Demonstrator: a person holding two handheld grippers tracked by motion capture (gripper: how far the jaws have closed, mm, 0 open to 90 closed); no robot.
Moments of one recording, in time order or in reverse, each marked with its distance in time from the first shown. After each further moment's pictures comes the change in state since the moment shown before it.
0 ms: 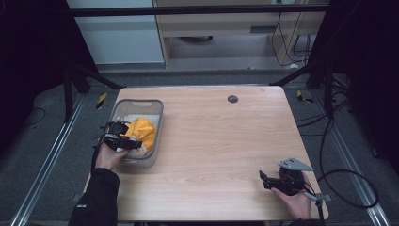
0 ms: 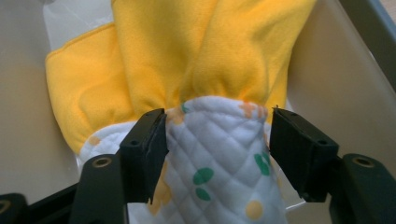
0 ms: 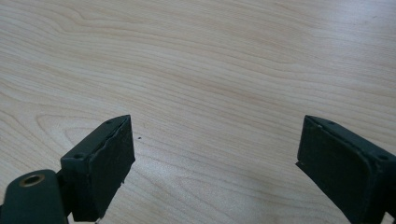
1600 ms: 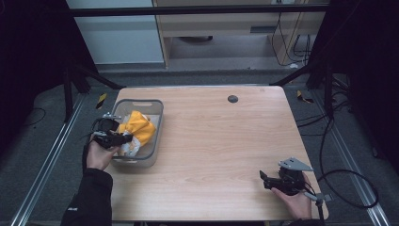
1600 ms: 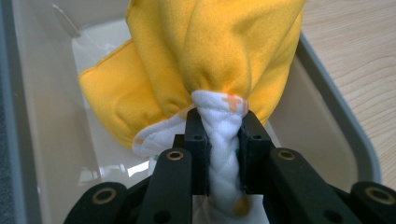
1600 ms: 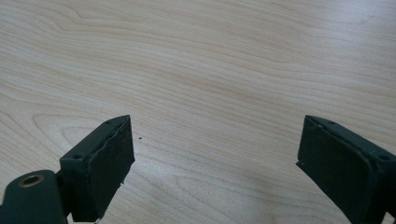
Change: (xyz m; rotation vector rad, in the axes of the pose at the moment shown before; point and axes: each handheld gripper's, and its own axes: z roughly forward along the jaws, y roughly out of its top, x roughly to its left) left arm 0.003 0.004 -0.042 -0.094 -0.031 -0.004; right arm 0.000 0.000 0.000 0.003 -0.007 -0.002
